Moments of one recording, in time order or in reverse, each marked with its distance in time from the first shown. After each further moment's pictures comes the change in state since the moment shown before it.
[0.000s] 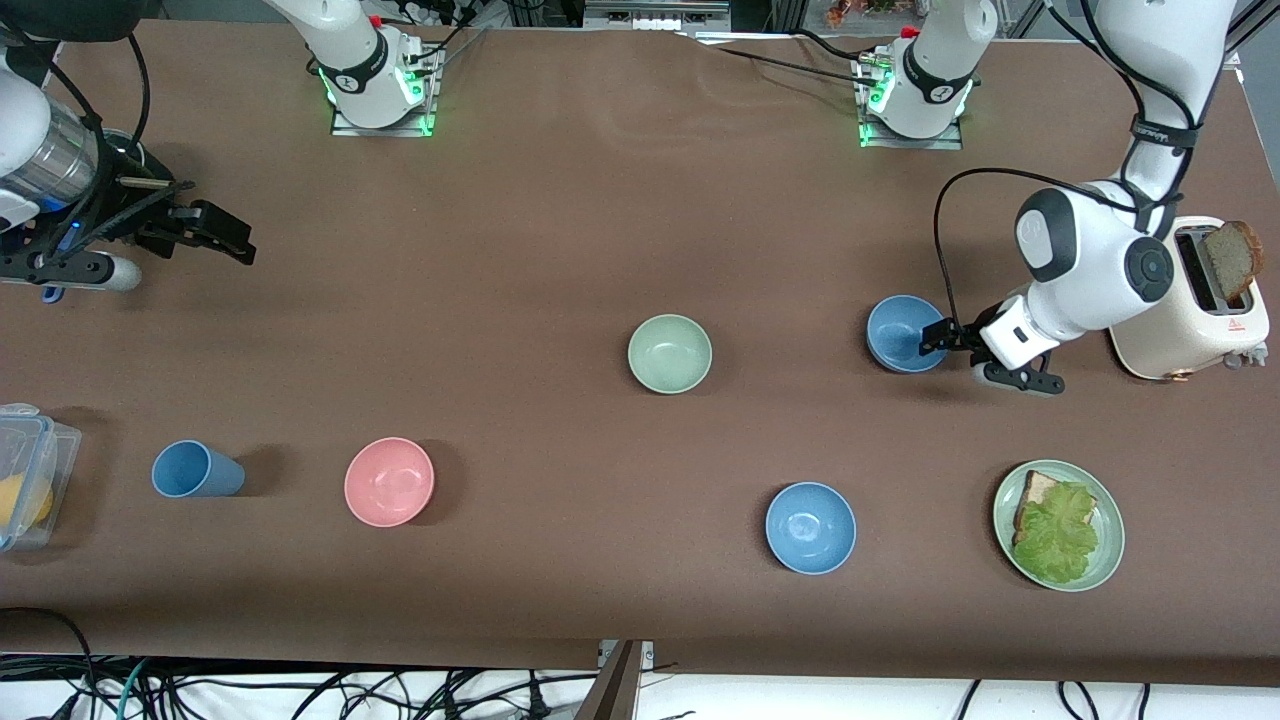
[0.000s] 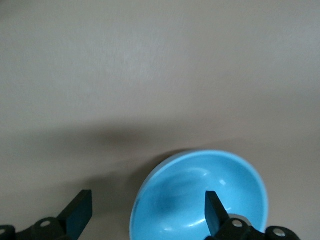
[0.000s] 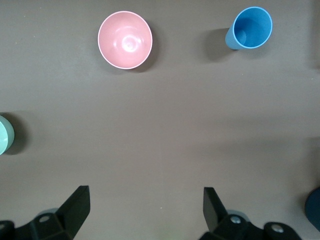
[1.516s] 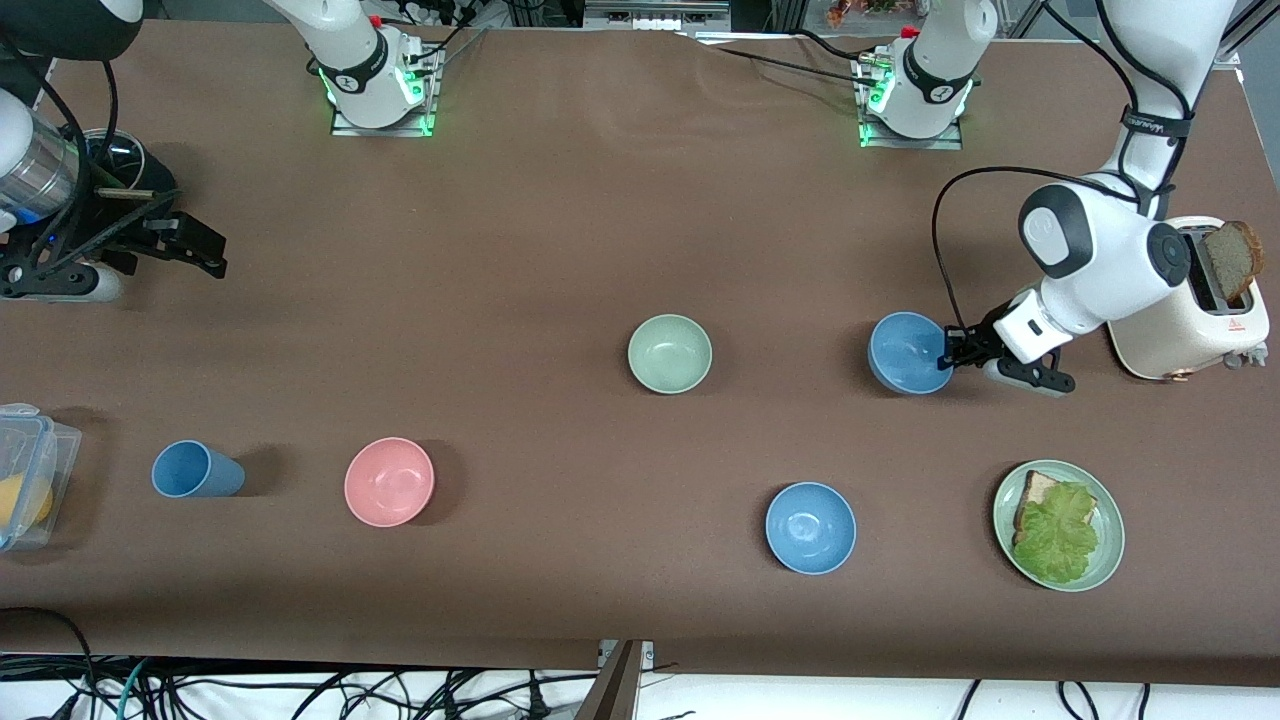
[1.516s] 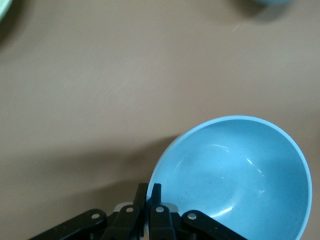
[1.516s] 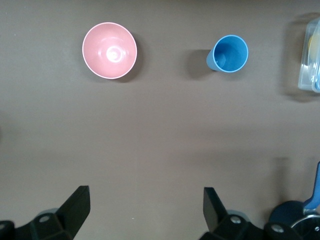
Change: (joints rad) left arm -0.010 -0.019 -0.014 0.094 -0.118 -0.045 0.052; right arm 0.011 0.039 -0.021 0.056 -0.088 0.004 -0.123
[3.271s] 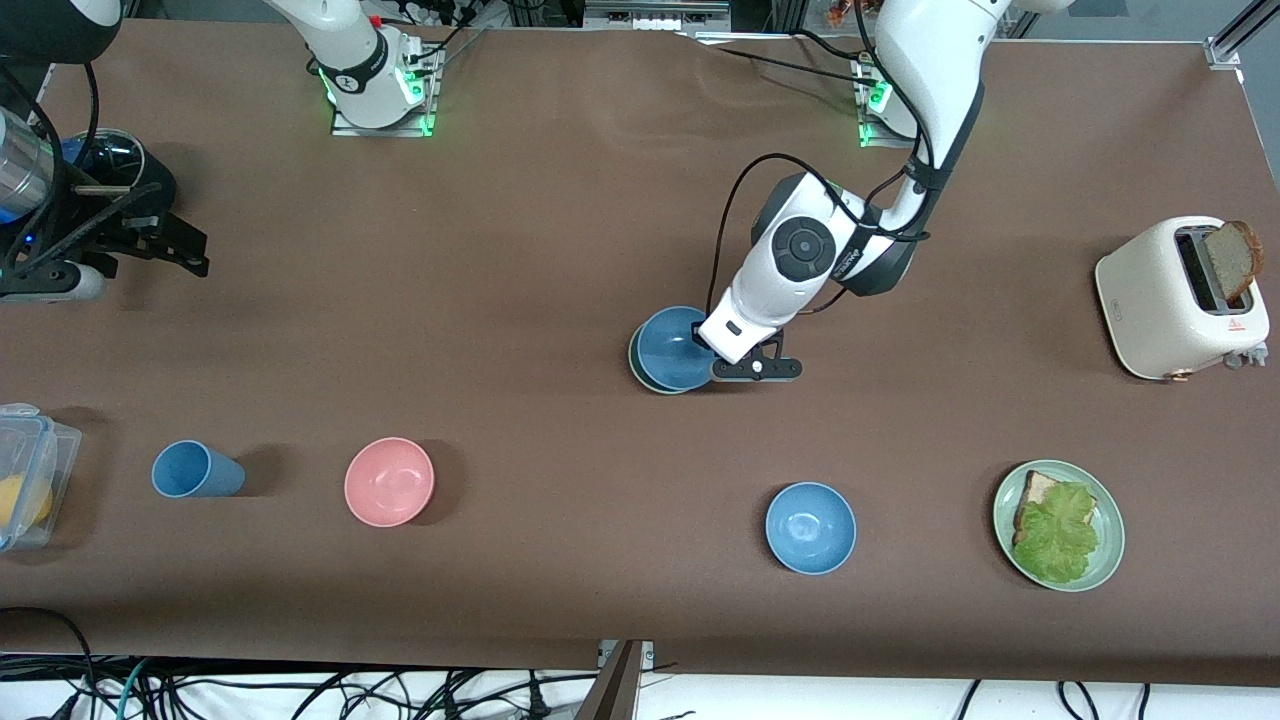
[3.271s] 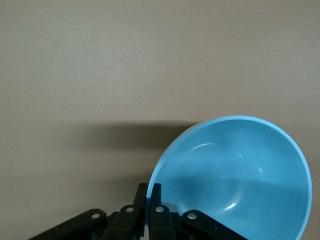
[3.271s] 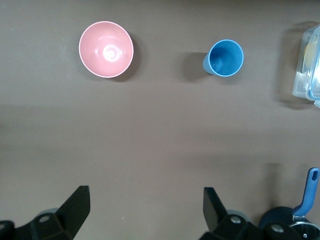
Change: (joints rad) left arm -0.586 0.257 -0.008 0.351 0.295 -0.041 -1.015; right arm -0.014 0.000 -0.012 0.003 0.000 0.001 -0.048
